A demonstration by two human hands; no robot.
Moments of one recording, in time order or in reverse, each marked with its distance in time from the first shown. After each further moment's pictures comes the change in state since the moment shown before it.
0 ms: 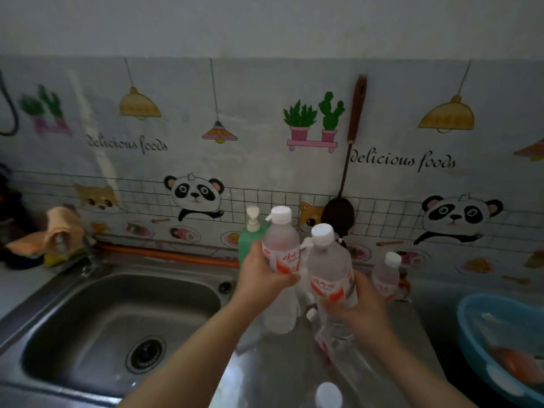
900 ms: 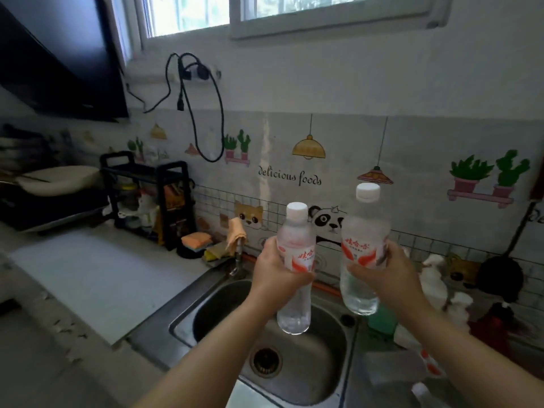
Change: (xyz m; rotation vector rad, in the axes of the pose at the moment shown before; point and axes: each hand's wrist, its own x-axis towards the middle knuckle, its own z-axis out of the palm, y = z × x) left_hand -0.077 -0.018 -0.269 -0.039 0.342 0.104; right_hand -0.031 -0.200 0.200 0.032 -0.150 -0.253
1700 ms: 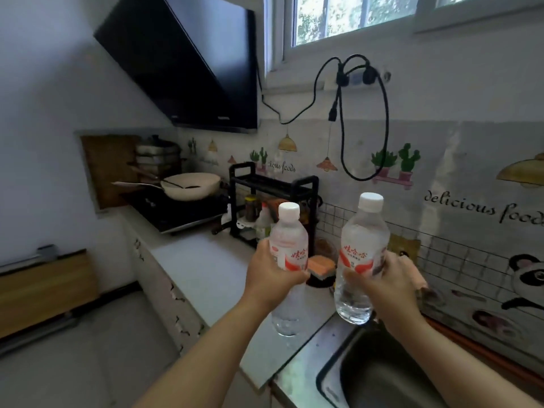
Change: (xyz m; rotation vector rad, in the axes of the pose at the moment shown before) left_hand 0.090 -0.108 -0.353 0.134 0.332 -0.056; right_hand 0.039 -0.109 0.380 0.209 -0.227 -0.039
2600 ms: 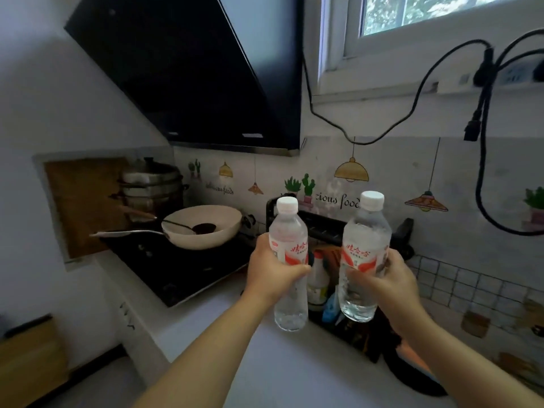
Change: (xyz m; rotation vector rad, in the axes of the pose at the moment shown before) left_hand 0.365 -0.139 -0.174 -0.017 -0.039 0.043; right_hand 0.240 -0.032 0.320 -0.034 0.112 0.002
